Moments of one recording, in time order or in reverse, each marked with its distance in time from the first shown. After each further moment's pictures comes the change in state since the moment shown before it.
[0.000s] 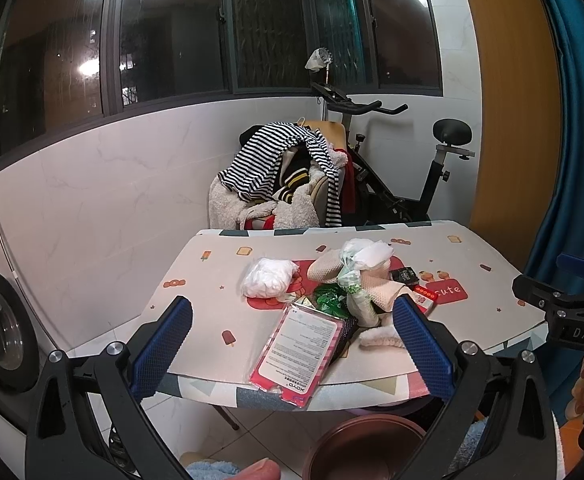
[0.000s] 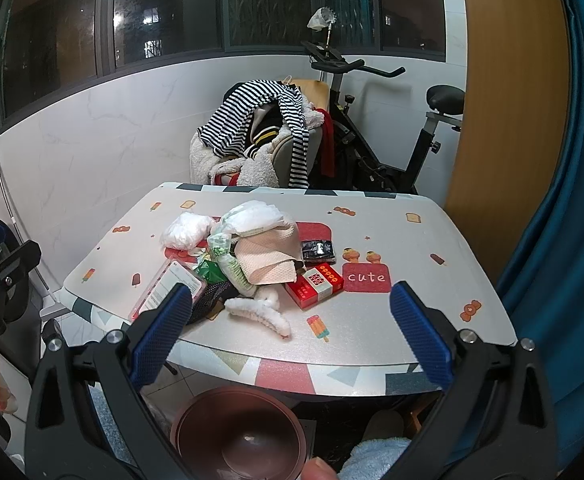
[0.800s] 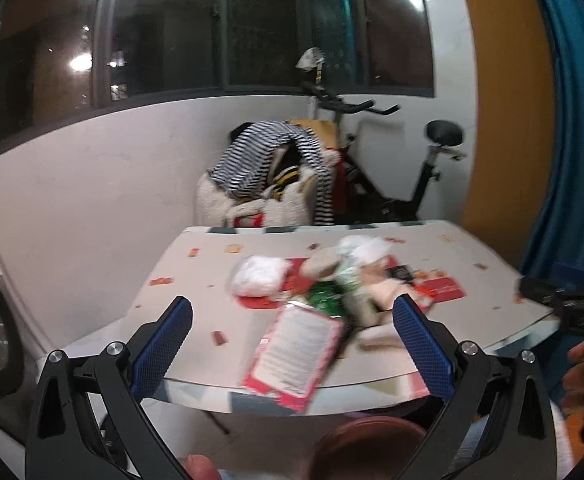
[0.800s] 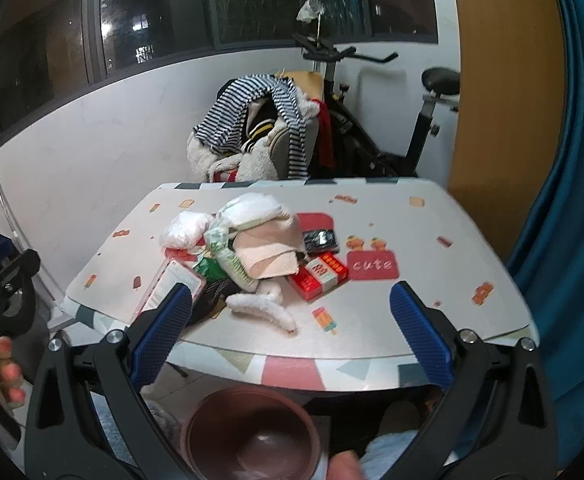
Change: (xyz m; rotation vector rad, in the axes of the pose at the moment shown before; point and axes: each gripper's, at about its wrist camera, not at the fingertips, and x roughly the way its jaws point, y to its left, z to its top) left arm 0.023 0.015 -0.016 0.004 -0.012 -0.036; right arm 0.015 -0.010 -0.011 0.075 0.024 0.026
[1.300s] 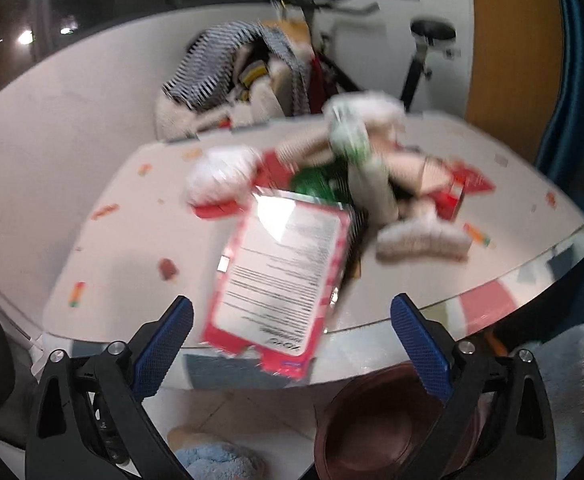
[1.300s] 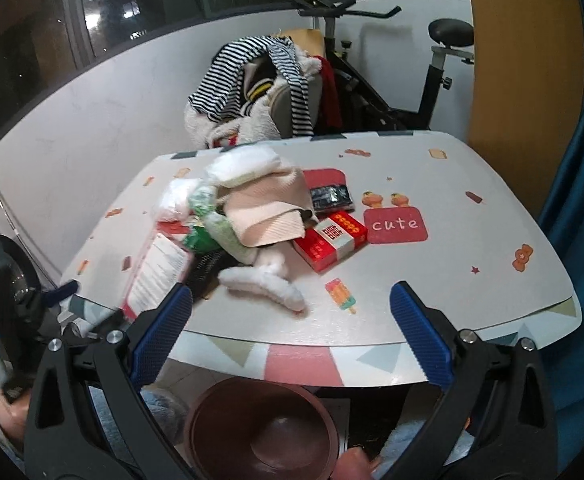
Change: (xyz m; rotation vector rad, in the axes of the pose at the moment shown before) left arm 0.156 -0.021 -0.083 0.122 0.327 -0.089; right arm 0.081 -0.012 -0.024 0.058 0.122 0.028
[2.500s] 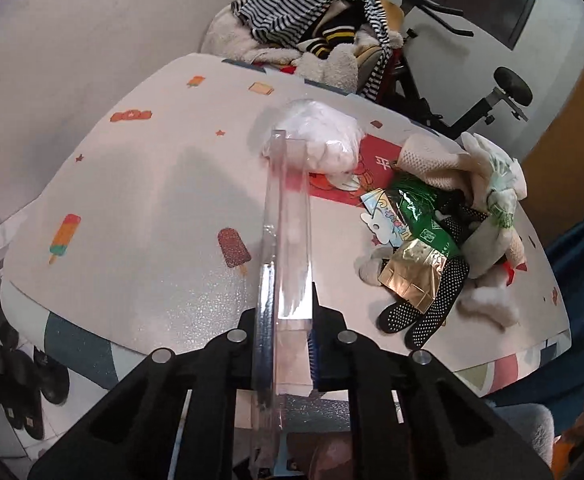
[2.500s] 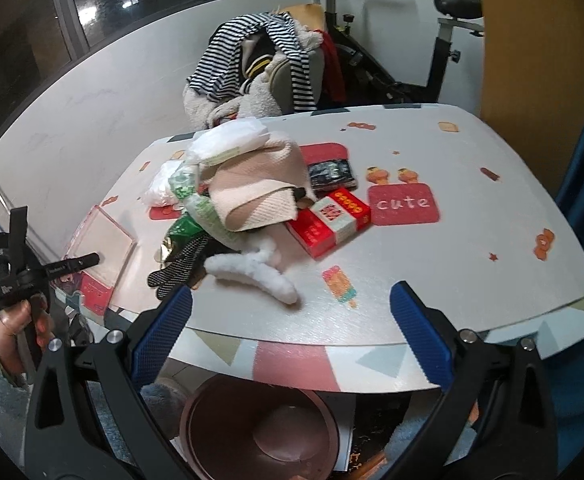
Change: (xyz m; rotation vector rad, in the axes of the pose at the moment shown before) left arm 0.056 0.150 0.007 -0.384 0.137 -0.129; right arm 0.036 -0.019 0.002 0.021 0.080 0.067
